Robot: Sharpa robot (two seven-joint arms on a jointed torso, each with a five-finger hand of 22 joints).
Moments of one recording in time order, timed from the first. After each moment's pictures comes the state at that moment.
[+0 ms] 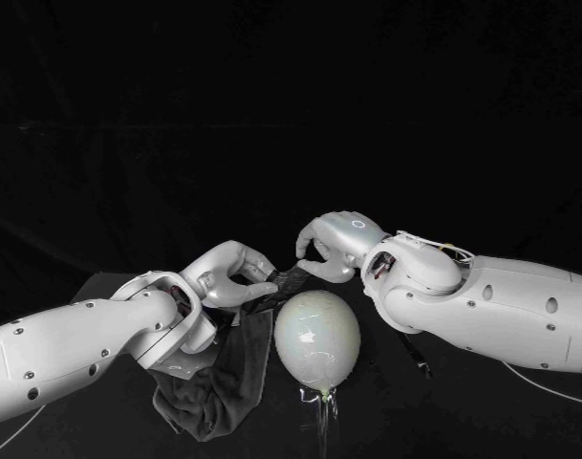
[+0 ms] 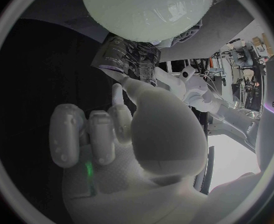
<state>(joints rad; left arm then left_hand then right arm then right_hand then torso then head) 1.27 -0.82 -0.07 1.51 -0.85 -0.34 0.25 1.64 -0.10 0.45 0.18 0.04 1.02 0.14 0.38 0.35 1.22 0.10 0.21 0.09 0.91 0.08 0.51 0.31 0.15 0.69 0.27 0.54 0.27 1.45 -0.62 -0.17 1.51 -1.61 -0.44 -0.25 1.35 -0.18 0.46 0.19 0.15 0.99 0.10 0.32 0.49 1.45 0.01 1.34 1.31 1.47 -0.05 1.55 1.31 0.04 1.47 0.06 1.40 1.31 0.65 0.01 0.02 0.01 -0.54</state>
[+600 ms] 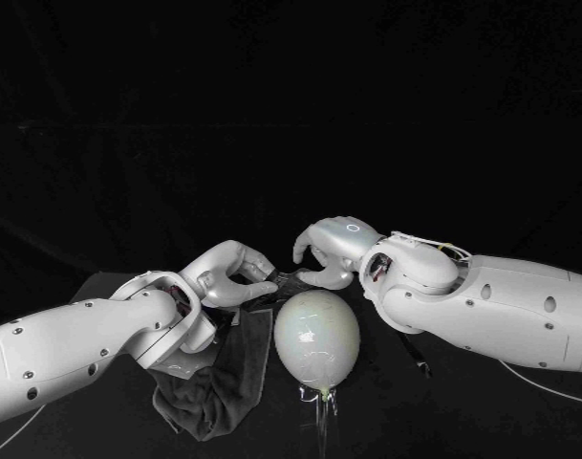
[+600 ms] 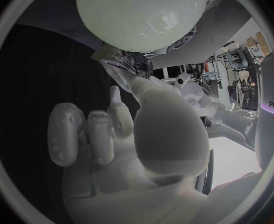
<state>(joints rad) 1.27 -0.82 -0.07 1.51 -0.85 -0.34 0.25 1.64 -0.10 0.45 0.17 0.04 1.02 0.14 0.38 0.35 1.22 0.10 0.21 0.09 0.91 0.08 0.51 0.31 0.14 0.69 0.28 0.55 0.27 1.45 -0.62 -0.17 1.51 -1.61 -0.36 -0.22 1.30 -0.24 0.41 0.22 0.05 0.94 0.13 0.28 0.47 1.42 0.05 1.28 1.31 1.47 -0.03 1.55 1.31 0.04 1.47 0.08 1.38 1.31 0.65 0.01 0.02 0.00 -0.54</state>
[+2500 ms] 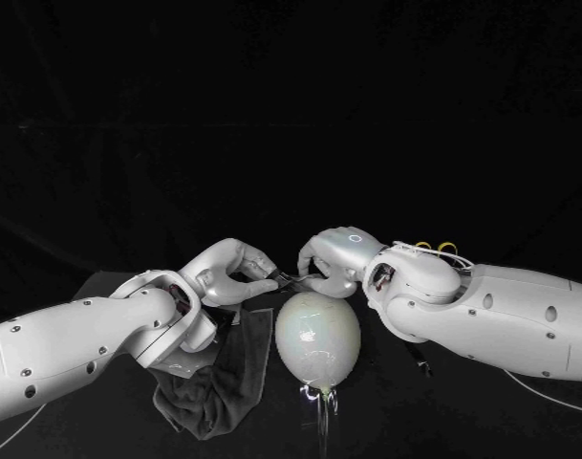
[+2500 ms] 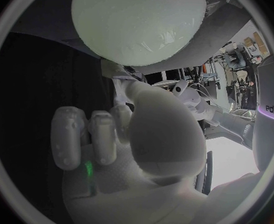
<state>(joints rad) 1.27 -0.83 -0.07 1.52 -0.82 -0.34 0.27 1.63 -0.10 0.46 0.16 0.04 1.02 0.15 0.38 0.35 1.22 0.09 0.21 0.09 0.91 0.08 0.51 0.31 0.14 0.68 0.28 0.55 0.28 1.42 -0.63 -0.18 1.51 -1.62 -0.36 -0.20 1.37 -0.11 0.50 0.22 0.05 1.03 0.05 0.46 0.54 1.47 -0.03 1.33 1.31 1.47 -0.09 1.56 1.31 0.03 1.47 0.03 1.45 1.31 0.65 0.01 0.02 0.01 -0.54</state>
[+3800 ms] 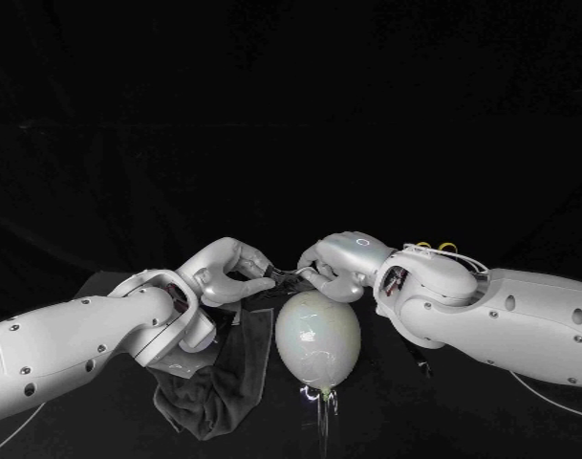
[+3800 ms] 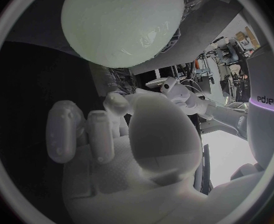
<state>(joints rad) 1.27 -0.83 -0.07 1.50 -0.81 -0.34 0.26 1.62 -0.10 0.47 0.16 0.04 1.02 0.15 0.38 0.36 1.22 0.10 0.21 0.09 0.91 0.08 0.51 0.31 0.14 0.68 0.28 0.56 0.28 1.43 -0.69 -0.18 1.57 -1.56 -0.35 -0.14 1.31 -0.01 0.75 0.28 0.05 0.86 0.14 0.30 0.47 1.32 0.06 0.96 1.18 1.47 -0.02 1.52 1.31 0.05 1.46 0.09 1.32 1.31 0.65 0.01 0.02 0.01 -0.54</state>
